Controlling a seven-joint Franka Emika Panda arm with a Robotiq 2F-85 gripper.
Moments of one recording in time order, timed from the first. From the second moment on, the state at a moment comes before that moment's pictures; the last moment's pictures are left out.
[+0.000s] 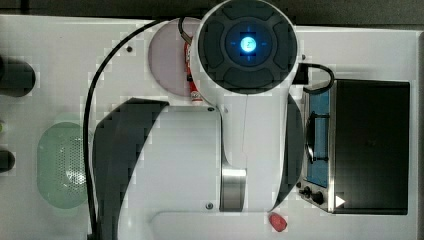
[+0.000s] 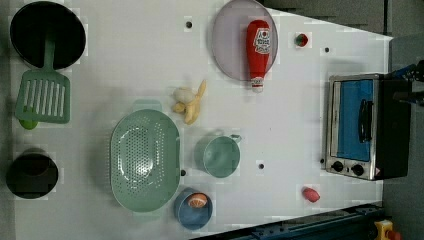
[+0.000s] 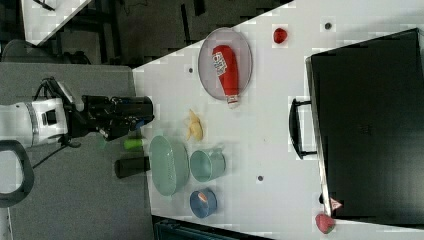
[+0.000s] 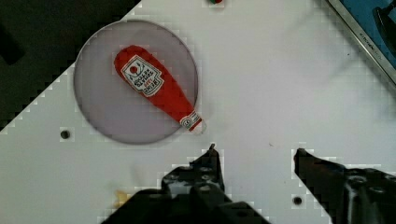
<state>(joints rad) -0.02 -0.02 0.02 -1.75 0.00 0.21 -0.05</state>
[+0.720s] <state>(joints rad) -0.10 -0.05 0.10 -1.84 0.01 0.17 -0.04</state>
